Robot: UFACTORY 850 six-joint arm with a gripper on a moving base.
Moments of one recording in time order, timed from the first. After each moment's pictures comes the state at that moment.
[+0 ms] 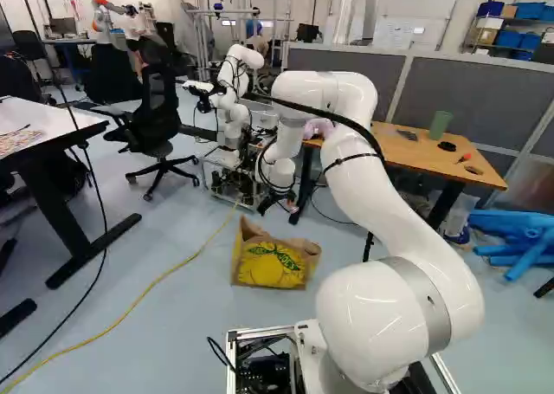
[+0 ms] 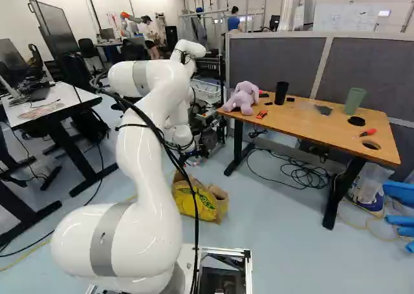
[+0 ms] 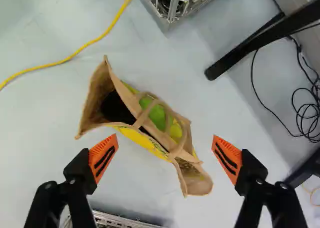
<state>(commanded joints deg) 6.3 -58.1 -69.8 17.1 8.0 -34.9</state>
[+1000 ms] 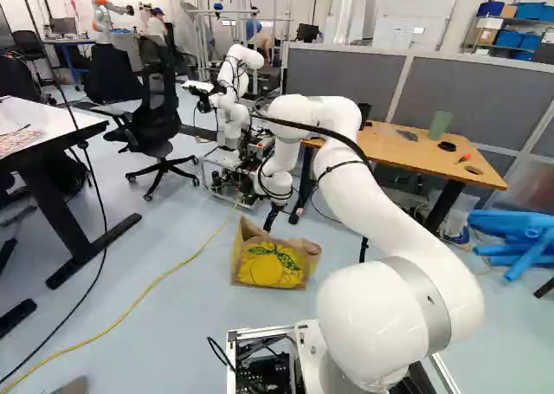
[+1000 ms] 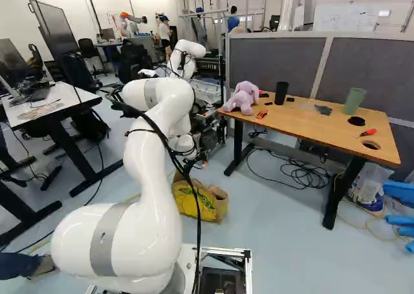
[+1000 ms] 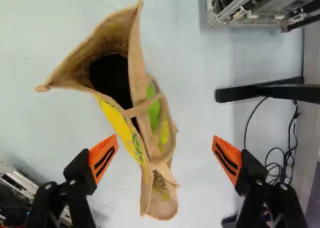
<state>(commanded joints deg) 6.4 -68.2 -77.3 17.1 8.0 -65.0</state>
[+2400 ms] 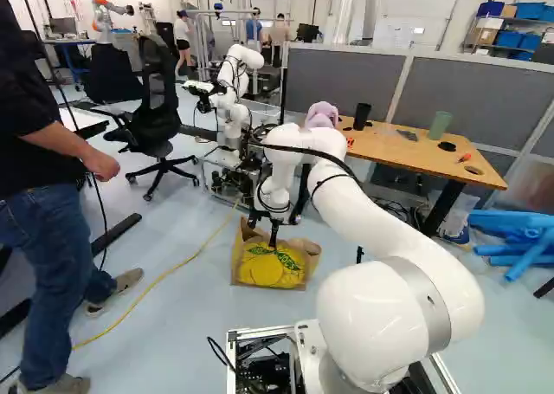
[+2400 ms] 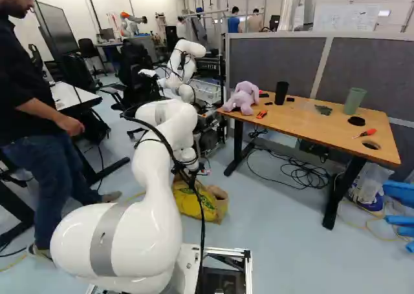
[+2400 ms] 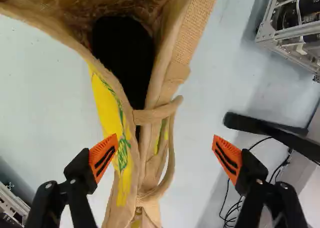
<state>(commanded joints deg) 6.4 -82.8 -89.6 17.1 8.0 -83.6</state>
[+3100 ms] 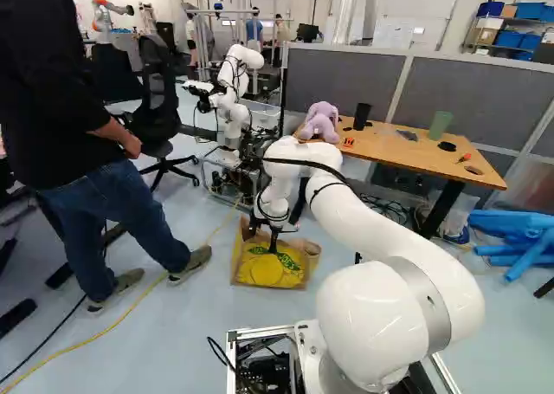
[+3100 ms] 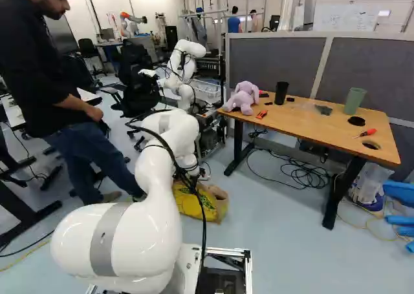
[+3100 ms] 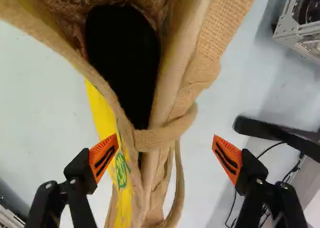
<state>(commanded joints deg) 6.4 -90.4 -96.8 17.1 8.0 -83.6</state>
